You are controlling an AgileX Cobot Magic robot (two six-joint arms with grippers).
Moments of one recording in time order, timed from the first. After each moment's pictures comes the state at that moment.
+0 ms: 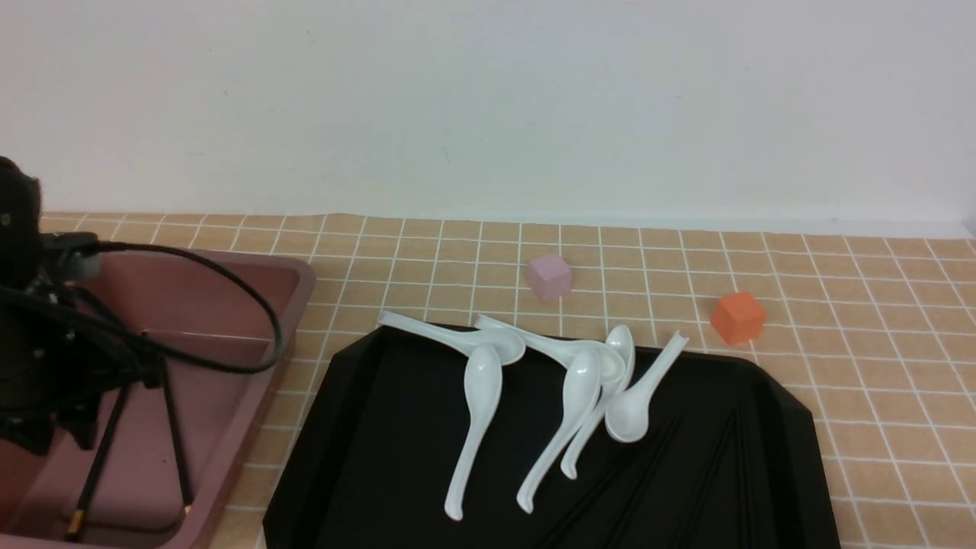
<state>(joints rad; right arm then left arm) 0.08 -0.01 0.02 -0.04 0.37 0.17 -0.05 1.49 -1.05 0.20 1.01 -0.41</state>
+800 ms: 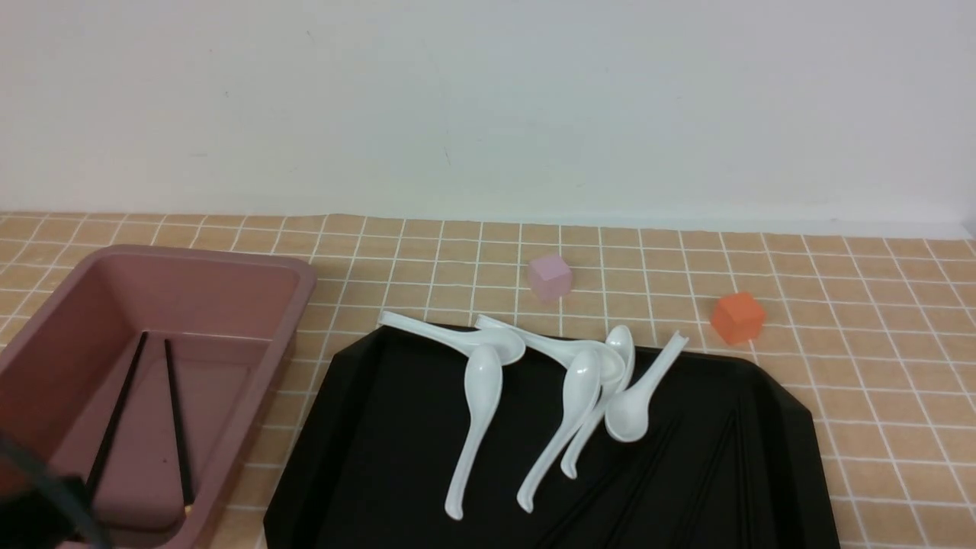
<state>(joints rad) 0.08 -0.01 0.02 -0.04 0.37 0.17 -0.05 0.37 -0.44 -0.45 0.65 -0.01</state>
